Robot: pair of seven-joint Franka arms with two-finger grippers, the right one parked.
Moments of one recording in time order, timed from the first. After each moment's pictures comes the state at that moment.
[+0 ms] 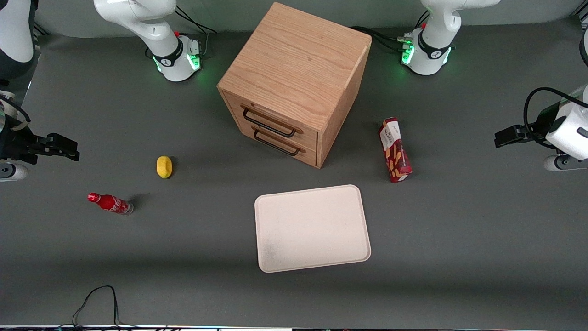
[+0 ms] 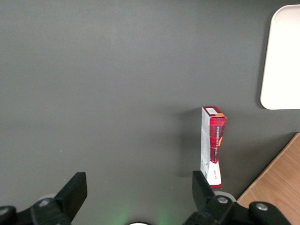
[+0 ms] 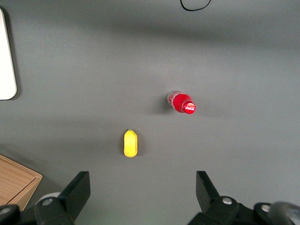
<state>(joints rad) -0.01 0.09 -0.02 -1.58 0.03 1.54 -0.12</state>
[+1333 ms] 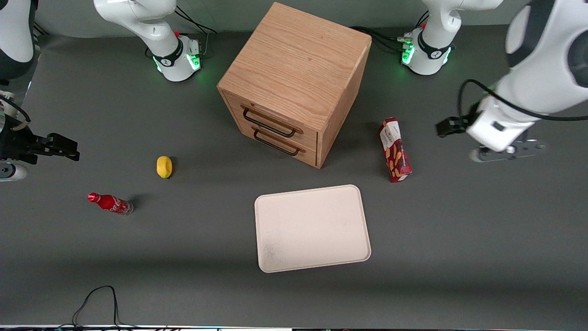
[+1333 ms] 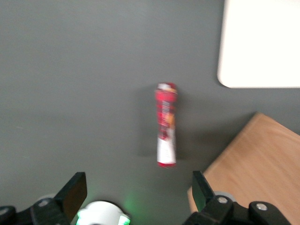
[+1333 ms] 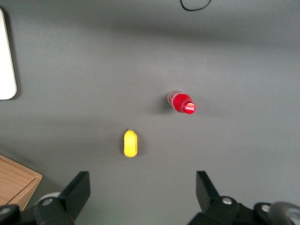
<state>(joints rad) -0.23 0.10 -0.06 -1.59 -0.05 1.49 -0.41</state>
